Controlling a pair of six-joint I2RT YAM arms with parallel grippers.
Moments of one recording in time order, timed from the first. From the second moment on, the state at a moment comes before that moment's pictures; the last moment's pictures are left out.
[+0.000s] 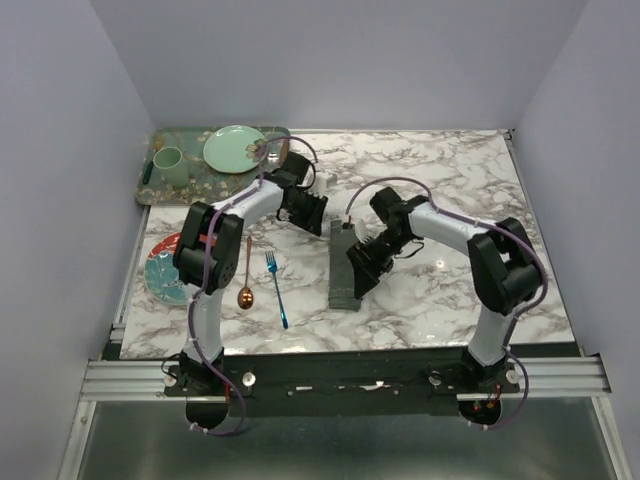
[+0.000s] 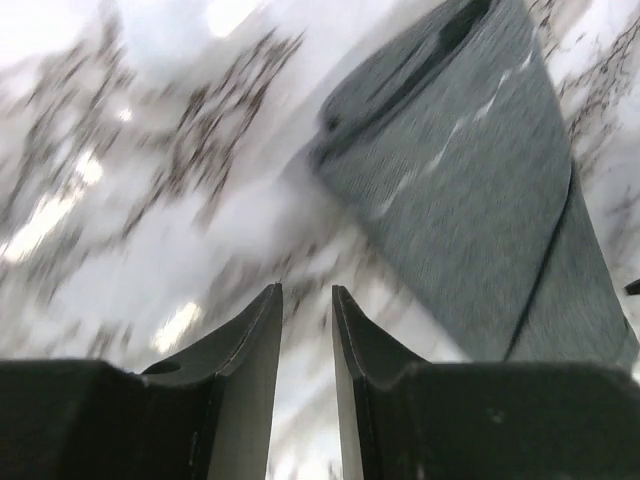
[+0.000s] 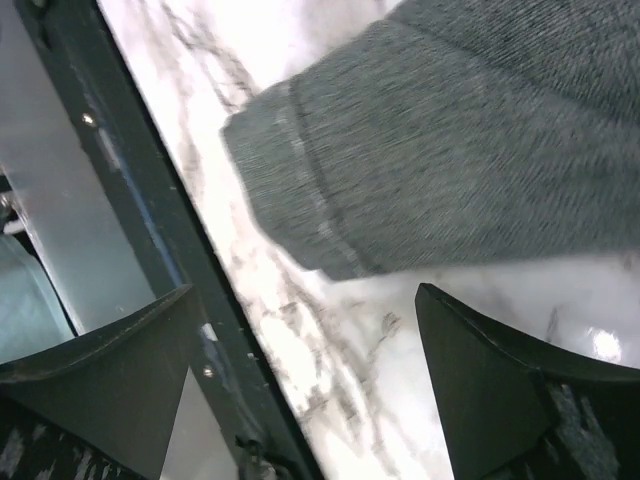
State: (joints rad) left arm -0.44 2.10 1.56 -0.57 0.44 0.10; right arm 0.53 1.89 1.23 -0.84 -0.79 -0.36
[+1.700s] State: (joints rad) left arm -0.41 1.74 1.08 -0.75 0.02 -0.48; right arm 0.35 1.50 1.15 -0.71 -0.47 -0.28
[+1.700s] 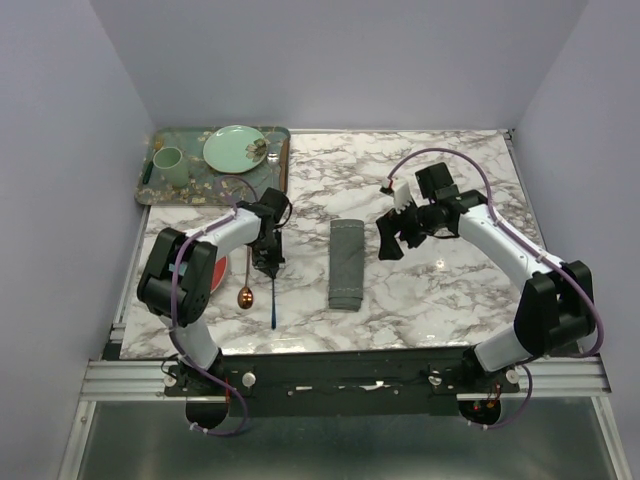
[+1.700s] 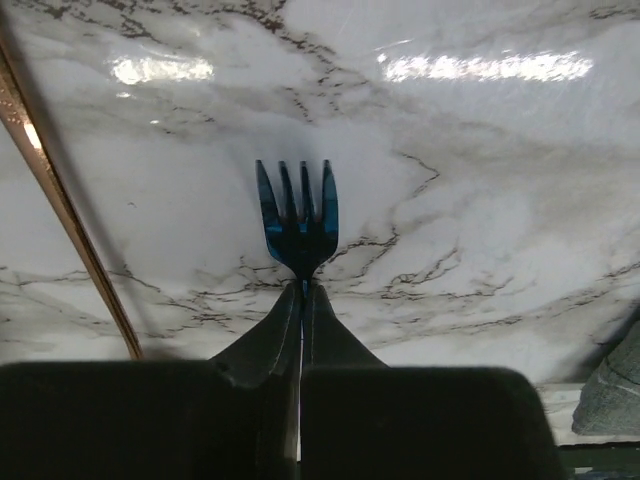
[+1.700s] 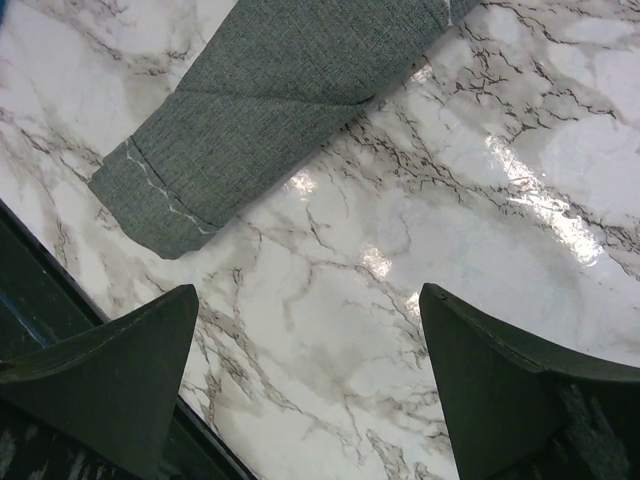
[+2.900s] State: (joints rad) left arm -0.63 2.14 1.94 -0.71 -0.08 -0.51; right arm 0.21 2.12 1.56 -0.53 -0.80 0.02
